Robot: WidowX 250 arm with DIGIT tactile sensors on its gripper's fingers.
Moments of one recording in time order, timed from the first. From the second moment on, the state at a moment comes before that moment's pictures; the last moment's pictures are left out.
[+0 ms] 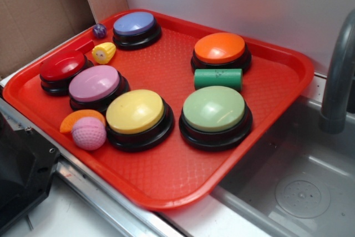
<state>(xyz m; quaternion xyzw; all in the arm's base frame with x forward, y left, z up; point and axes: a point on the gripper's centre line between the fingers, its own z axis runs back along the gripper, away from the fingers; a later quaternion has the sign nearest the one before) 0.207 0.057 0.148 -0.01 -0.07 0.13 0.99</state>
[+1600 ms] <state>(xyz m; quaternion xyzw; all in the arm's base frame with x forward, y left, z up) 0.247 0.103 0.022 -0.02 -0.03 0.16 0.99</state>
